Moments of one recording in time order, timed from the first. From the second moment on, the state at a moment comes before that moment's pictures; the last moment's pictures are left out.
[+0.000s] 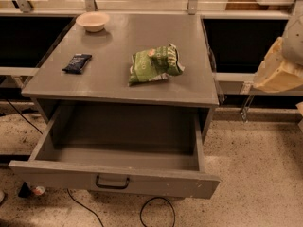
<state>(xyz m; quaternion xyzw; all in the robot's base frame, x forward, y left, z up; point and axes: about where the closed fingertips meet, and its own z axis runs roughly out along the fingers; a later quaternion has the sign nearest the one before) 0.431 -0.219 0.985 -0.59 0.78 -0.05 0.18</state>
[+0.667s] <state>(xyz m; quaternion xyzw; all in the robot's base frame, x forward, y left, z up) 0.372 -0.223 0.965 -0.58 0.79 -0.07 0.18</state>
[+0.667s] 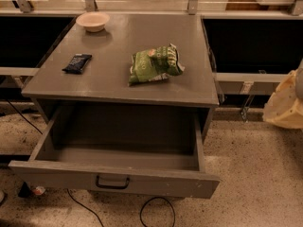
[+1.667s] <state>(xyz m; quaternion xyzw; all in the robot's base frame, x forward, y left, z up) 0.343 -0.223 0.902 -0.60 0.79 -0.03 0.09</state>
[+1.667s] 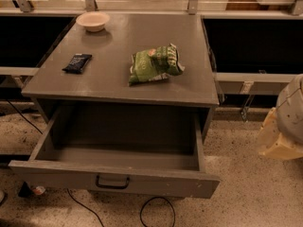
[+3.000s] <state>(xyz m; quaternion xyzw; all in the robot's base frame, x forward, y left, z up) 0.255 -0.183 0.861 -0.63 0.77 0.02 0.08</state>
